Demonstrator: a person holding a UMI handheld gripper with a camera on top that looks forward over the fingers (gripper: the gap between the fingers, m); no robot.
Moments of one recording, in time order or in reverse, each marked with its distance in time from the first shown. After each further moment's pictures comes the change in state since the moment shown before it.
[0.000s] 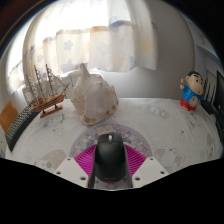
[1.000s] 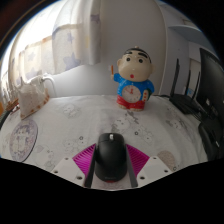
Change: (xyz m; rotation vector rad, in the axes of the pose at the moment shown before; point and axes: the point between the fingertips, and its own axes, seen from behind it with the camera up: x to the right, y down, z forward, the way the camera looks) arm 0.353 0.007 0.016 0.012 0.091 0.000
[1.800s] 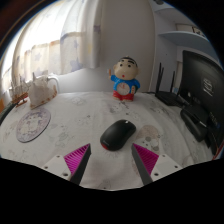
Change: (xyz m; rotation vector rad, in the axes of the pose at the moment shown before) arm -0.003 0.060 -0.108 0.056 0.066 0.003
